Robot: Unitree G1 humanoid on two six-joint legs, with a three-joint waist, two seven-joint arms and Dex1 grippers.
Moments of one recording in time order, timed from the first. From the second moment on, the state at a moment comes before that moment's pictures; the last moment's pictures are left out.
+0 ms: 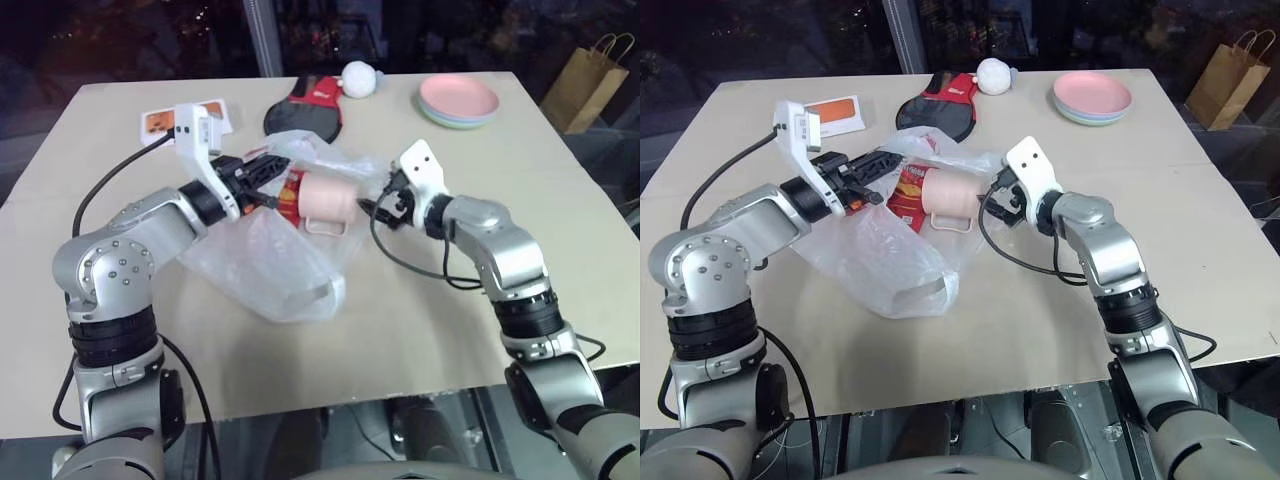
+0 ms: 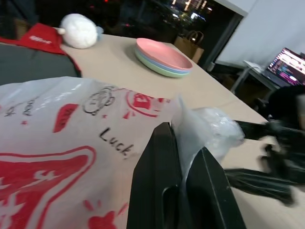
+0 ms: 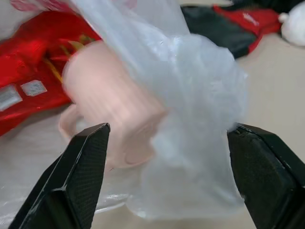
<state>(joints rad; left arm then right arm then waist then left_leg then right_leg) -0.60 0.58 0.31 -0.26 -0.94 1.02 -0.30 -0.76 -0.24 0.15 0.03 0.12 0.68 0.54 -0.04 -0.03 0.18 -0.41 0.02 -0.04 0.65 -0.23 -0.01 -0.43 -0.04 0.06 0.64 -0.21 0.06</state>
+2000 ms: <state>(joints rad) -0.21 0.77 -0.04 -0.53 -0.86 0.95 -0.75 -0.74 -0.30 0.13 0.00 0.15 0.74 0.49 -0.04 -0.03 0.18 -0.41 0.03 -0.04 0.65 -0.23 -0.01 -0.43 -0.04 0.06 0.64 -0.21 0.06</state>
